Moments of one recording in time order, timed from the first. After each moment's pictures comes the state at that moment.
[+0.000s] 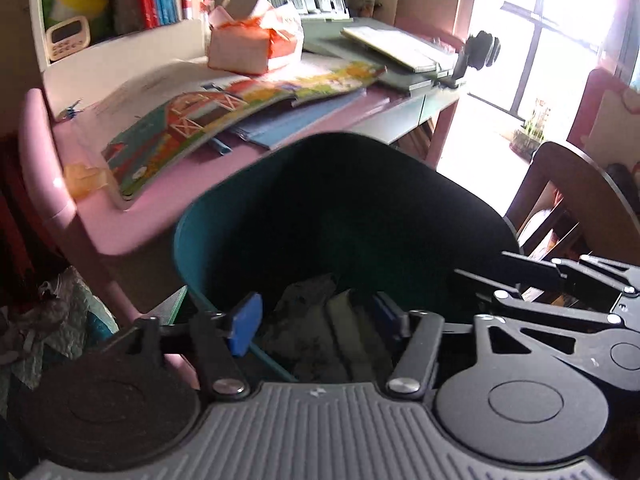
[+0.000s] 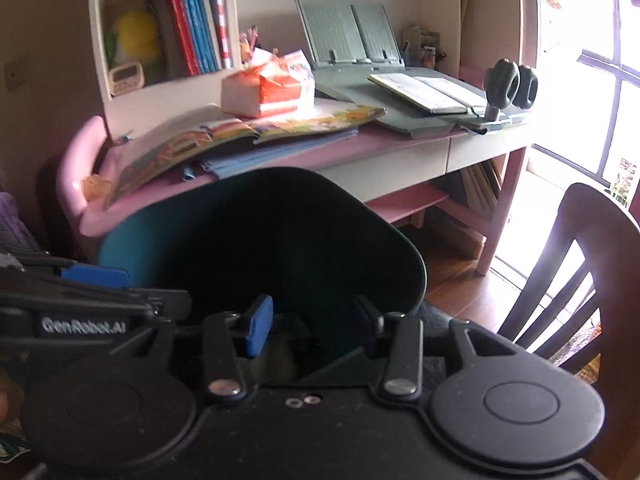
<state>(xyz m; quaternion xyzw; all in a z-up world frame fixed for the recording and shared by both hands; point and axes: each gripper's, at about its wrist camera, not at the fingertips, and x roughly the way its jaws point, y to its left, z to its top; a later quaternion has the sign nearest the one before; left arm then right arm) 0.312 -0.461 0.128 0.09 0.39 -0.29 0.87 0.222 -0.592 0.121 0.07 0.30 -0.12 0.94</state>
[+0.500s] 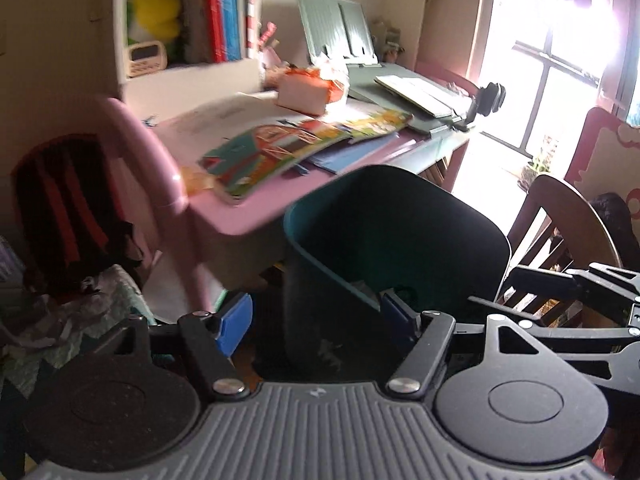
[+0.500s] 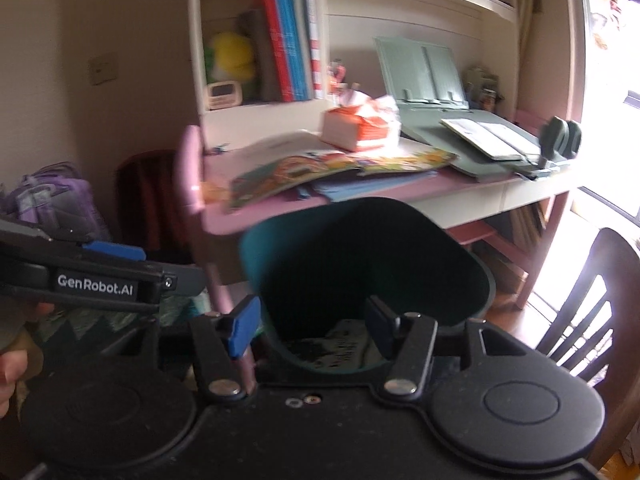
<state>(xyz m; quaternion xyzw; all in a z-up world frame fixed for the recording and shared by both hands) 0.266 -0.358 0.174 0.07 0.35 -0.27 0.90 0.174 -0.511 0.165 0.04 0.28 -0.03 0.96</state>
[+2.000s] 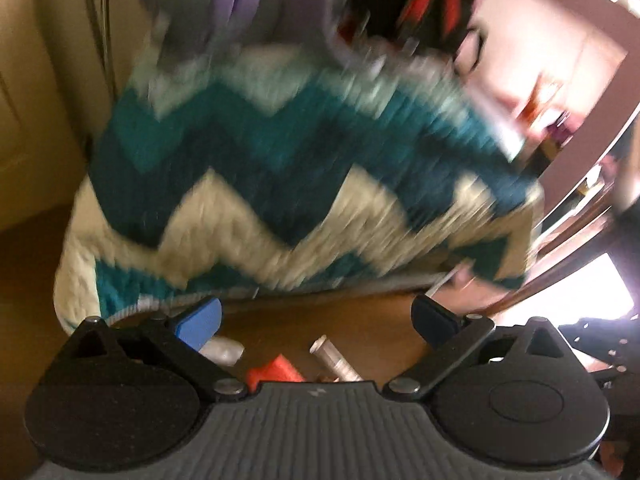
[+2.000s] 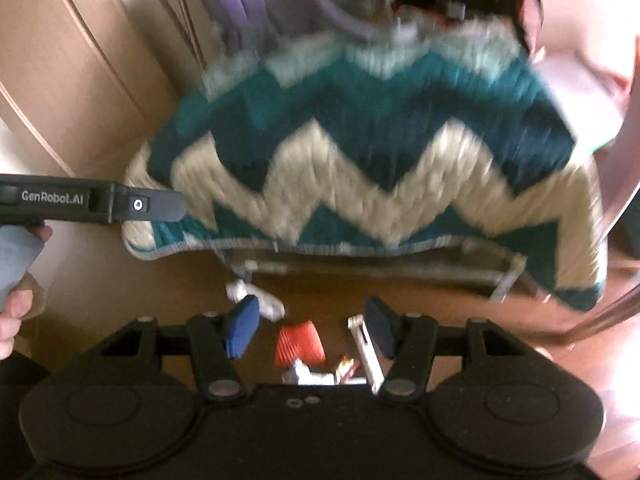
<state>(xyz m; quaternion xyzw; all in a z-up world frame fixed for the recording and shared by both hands) 0.271 0.083 -0.155 -0.06 0.50 -0.01 0.86 0.263 -0.150 -0.184 0.01 0.50 0.26 0.83</state>
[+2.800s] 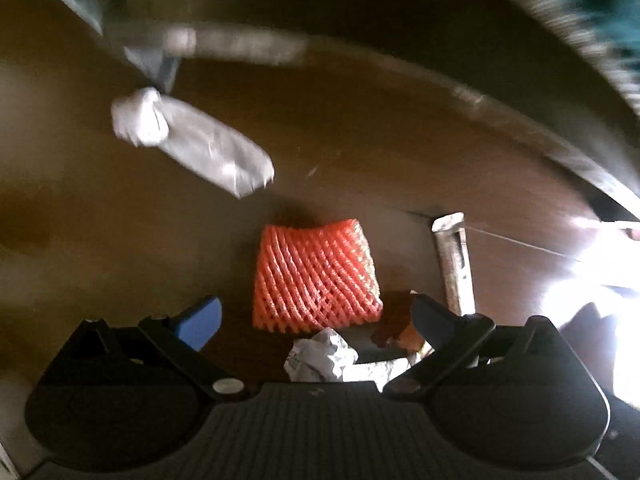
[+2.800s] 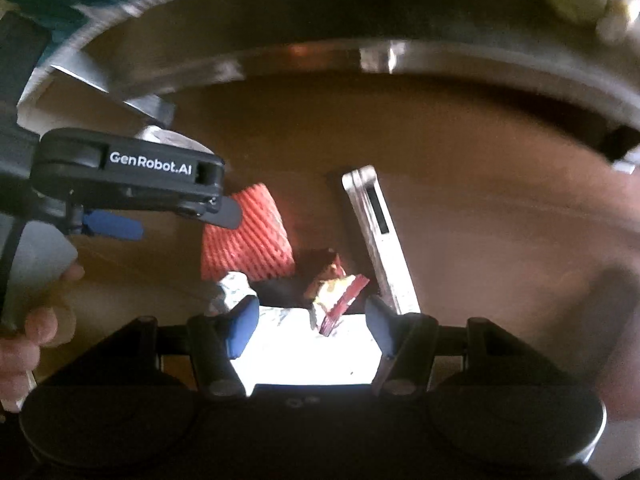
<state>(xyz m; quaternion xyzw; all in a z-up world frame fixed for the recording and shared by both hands) 0.331 0.129 -0.509 -0.19 0.72 0.14 0.65 0.322 -0.078 -0.485 -0.02 0.68 0.25 0.69</state>
